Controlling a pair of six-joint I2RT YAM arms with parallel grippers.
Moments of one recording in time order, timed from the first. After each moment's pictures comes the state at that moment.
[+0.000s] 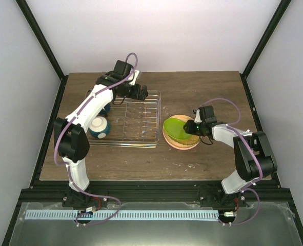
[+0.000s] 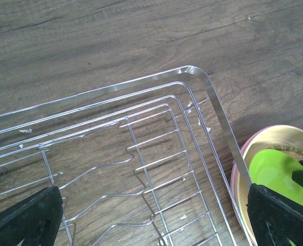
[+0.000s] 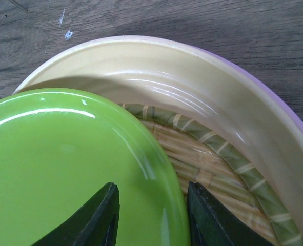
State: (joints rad) left arm -0.42 1.90 1.81 -0.81 0.16 -0.16; right arm 0.23 1.56 0.74 -0.13 -0.27 0.38
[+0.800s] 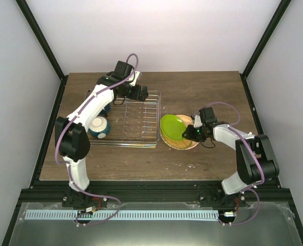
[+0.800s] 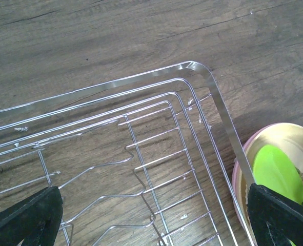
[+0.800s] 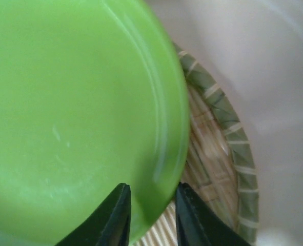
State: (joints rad) left arm -0.42 1.91 1.81 -0.81 0.17 -0.16; right arm 0.23 1.52 0.76 -0.34 -0.42 0.37
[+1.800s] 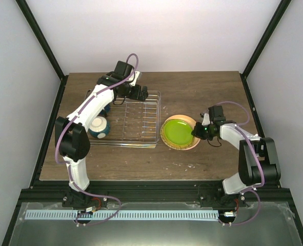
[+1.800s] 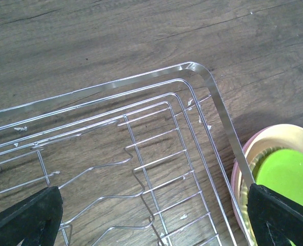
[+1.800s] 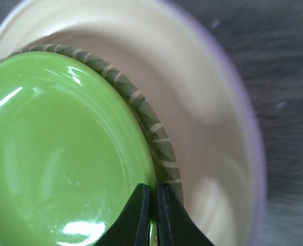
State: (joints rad) left arm -0.42 1.91 1.81 -0.81 0.17 -0.16; right arm 0.12 1.49 0.75 -0.36 -0.40 0.35
